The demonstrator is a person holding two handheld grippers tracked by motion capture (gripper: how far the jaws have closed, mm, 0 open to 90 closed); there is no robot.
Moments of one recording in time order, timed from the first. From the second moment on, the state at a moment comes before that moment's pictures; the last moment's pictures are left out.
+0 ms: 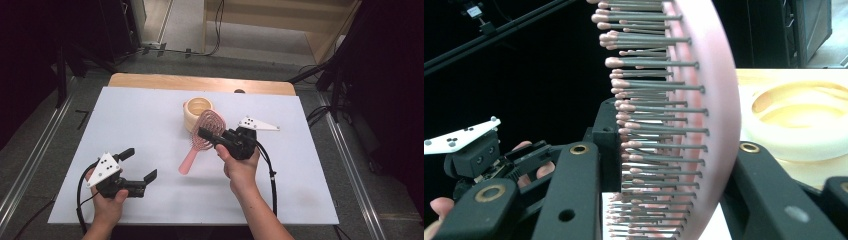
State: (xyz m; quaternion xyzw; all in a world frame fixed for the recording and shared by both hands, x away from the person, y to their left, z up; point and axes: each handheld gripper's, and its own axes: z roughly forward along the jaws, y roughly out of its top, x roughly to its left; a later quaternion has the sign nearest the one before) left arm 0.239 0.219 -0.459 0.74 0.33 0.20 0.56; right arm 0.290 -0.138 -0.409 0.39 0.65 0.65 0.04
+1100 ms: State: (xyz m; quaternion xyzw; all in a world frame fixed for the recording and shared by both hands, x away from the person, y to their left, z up) left arm 0.234 0.295 -0.475 0.70 0.38 0.24 0.55; right arm 0.307 -0.150 -0.394 0.39 0.65 0.65 0.06
